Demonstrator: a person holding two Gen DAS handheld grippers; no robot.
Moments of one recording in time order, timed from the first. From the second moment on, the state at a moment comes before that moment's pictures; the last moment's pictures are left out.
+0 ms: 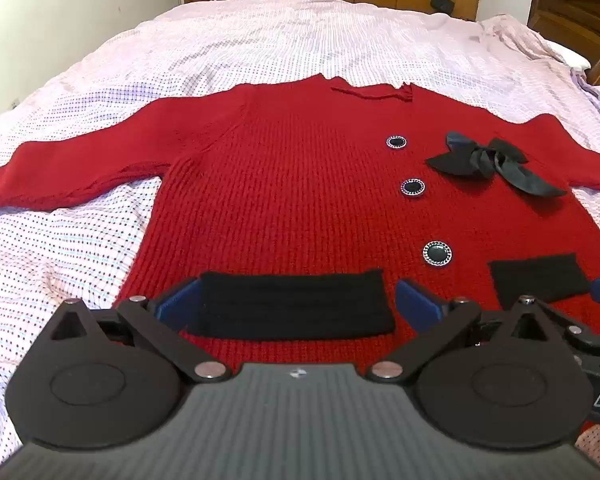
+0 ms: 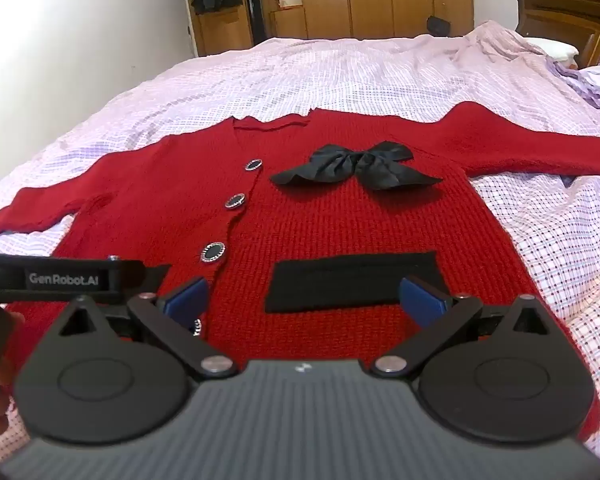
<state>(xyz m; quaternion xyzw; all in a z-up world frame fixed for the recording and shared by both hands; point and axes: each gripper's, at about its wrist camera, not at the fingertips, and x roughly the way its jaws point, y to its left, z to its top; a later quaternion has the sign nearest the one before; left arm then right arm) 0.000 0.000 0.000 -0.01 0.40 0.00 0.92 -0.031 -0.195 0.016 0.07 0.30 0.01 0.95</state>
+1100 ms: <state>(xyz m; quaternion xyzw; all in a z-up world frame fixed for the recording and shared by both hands) -0.004 -0.002 0.002 -0.01 0.40 -0.01 0.92 -0.035 -0.191 0.023 0.07 0.30 0.01 0.95</state>
